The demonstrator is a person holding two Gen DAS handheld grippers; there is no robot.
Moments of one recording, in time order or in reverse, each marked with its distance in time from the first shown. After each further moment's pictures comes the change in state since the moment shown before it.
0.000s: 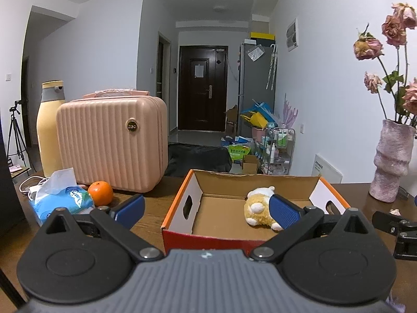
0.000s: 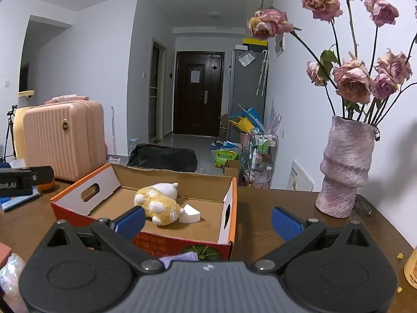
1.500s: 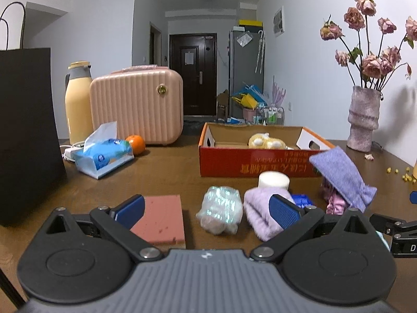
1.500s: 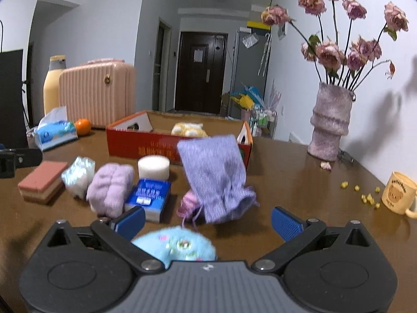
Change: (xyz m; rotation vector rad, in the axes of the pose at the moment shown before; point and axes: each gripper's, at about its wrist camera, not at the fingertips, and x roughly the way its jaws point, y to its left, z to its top) left arm -0.149 0.067 -0.091 0.046 0.071 -0.047; right arm -0.141 0.060 -0.104 -0.026 0.116 -0.014
